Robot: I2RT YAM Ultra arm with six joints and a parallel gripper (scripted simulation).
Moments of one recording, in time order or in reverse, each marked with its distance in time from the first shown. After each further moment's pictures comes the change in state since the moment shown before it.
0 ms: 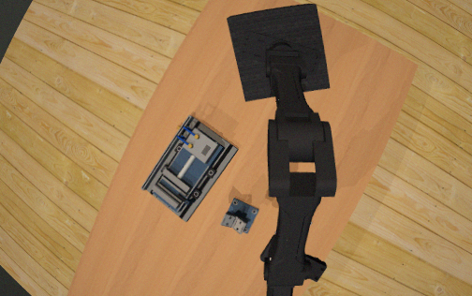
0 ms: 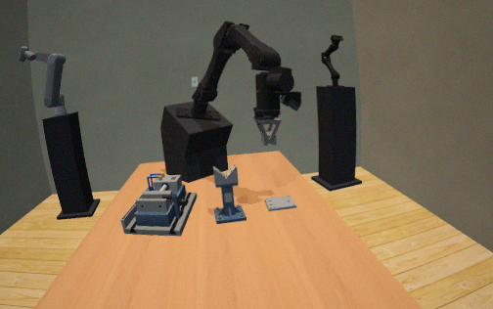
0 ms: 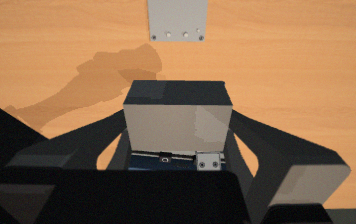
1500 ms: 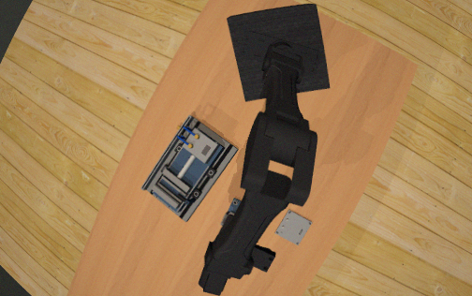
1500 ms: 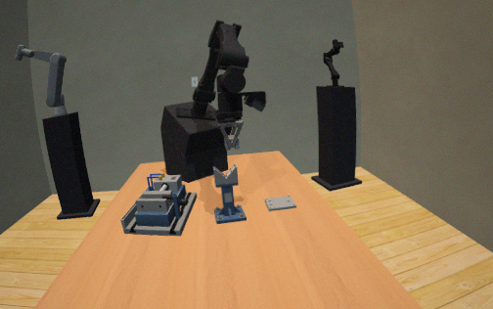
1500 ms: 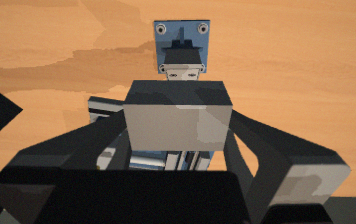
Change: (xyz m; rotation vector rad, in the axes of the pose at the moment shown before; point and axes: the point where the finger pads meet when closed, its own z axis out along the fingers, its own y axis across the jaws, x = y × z) arm 0.114 -0.038 -0.003 0.010 -0.010 -0.059
